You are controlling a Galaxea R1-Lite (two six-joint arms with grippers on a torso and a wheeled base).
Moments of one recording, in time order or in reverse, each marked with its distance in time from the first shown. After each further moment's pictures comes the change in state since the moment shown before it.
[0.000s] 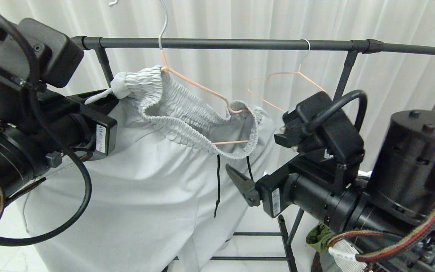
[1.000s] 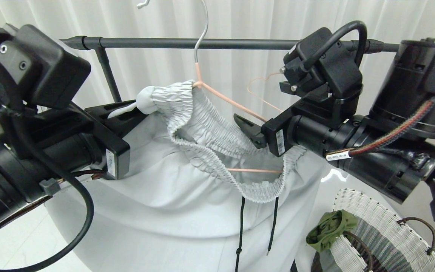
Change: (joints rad) left arm -0.094 -0.029 0.037 0.000 -0.216 0.010; right arm -0.148 0.044 -0.211 0.024 0.137 -0.257
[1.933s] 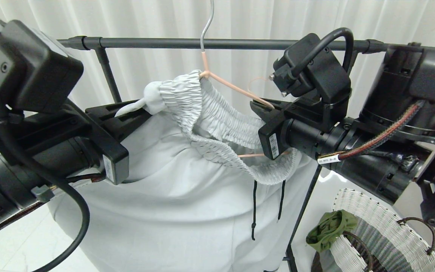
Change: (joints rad) left arm -0.023 -0.014 0.007 -0.011 -0.050 0.025; right arm 0.013 0.019 -0.009 0.002 0.014 -0.011
